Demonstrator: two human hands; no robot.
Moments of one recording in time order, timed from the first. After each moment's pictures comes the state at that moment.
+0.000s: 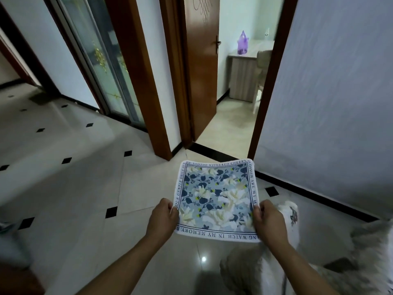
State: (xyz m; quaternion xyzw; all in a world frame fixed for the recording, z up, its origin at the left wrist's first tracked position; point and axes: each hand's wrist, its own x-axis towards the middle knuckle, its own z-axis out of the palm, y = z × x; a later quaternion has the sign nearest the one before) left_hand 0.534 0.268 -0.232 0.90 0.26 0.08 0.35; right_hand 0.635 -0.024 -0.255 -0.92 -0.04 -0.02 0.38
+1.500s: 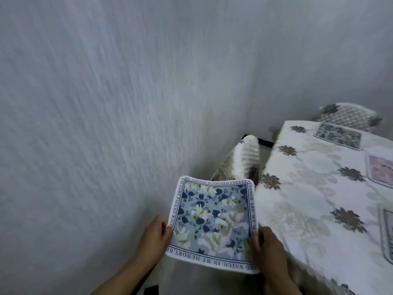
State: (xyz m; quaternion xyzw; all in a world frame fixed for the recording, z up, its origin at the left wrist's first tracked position) left_hand 1.285 -0.170 -0.224 0.80 -0.47 -0.20 0.32; right_hand 0.984 -0.266 -0.247 -0.66 0.64 -0.28 0.27
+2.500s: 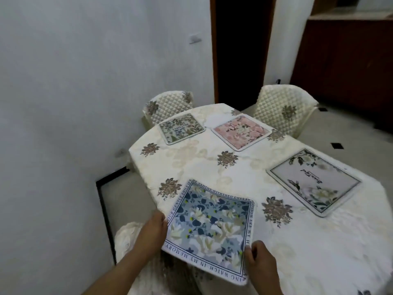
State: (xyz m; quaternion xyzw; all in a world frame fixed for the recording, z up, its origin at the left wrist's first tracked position) left_hand 1.079 -0.884 -0.256 0.40 -0.88 -0.23 0.08; right_hand 0.913 -0.617 -0.313 -0.14 0.87 -0.42 0.21
